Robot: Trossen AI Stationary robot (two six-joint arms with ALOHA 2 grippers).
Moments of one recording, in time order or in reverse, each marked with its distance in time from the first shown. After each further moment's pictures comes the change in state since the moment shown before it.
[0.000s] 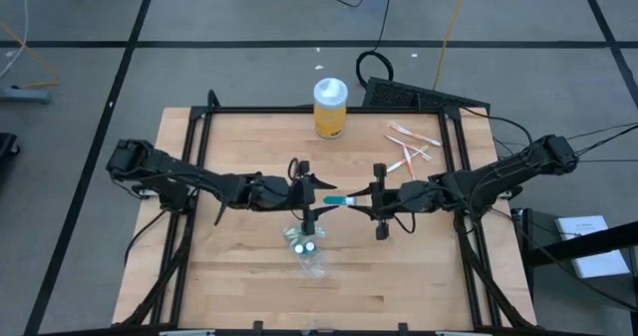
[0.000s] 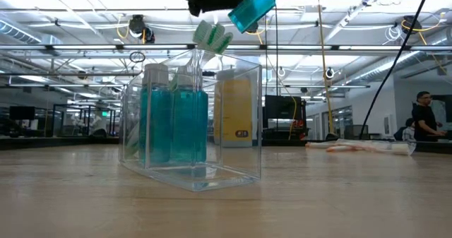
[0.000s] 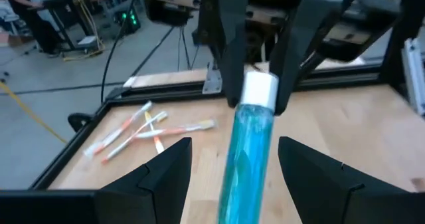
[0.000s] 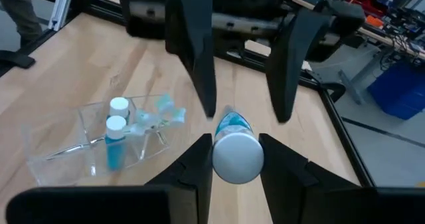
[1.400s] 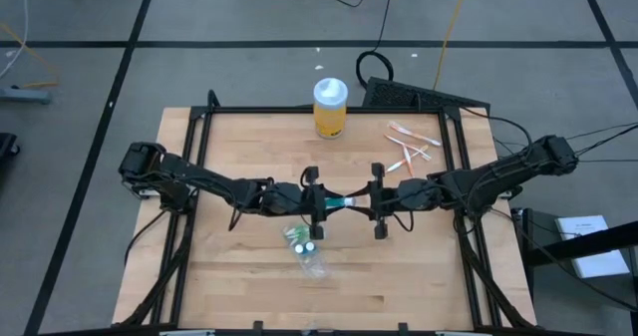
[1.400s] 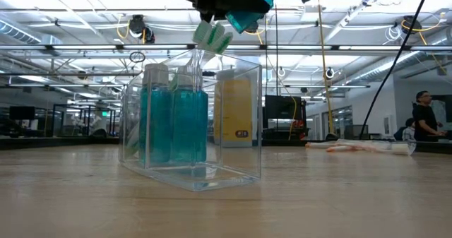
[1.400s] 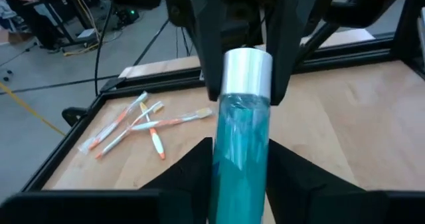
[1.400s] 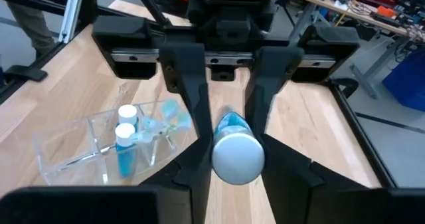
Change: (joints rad) left arm -0.004 0.107 0.066 -0.006 -0.020 0.034; right arm -0.019 0.010 0.000 0.011 -0.051 0.056
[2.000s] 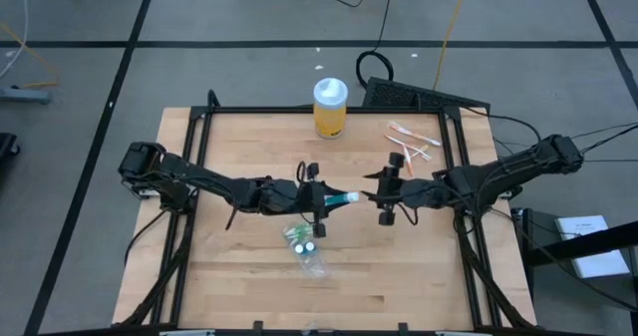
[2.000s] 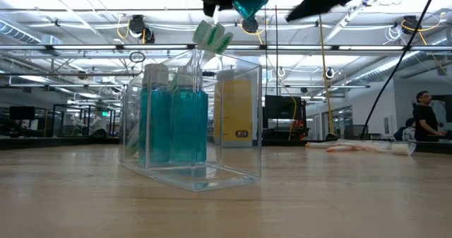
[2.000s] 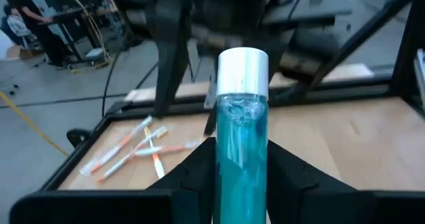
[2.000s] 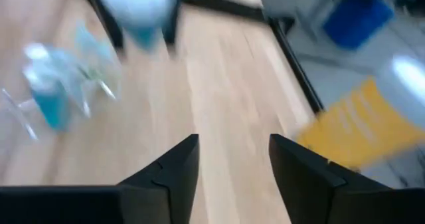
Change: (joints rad) left arm 0.000 -0.002 0.002 0.108 -0.002 0.000; right arm 0.000 -0.076 0.000 -0.272 0.239 0.117
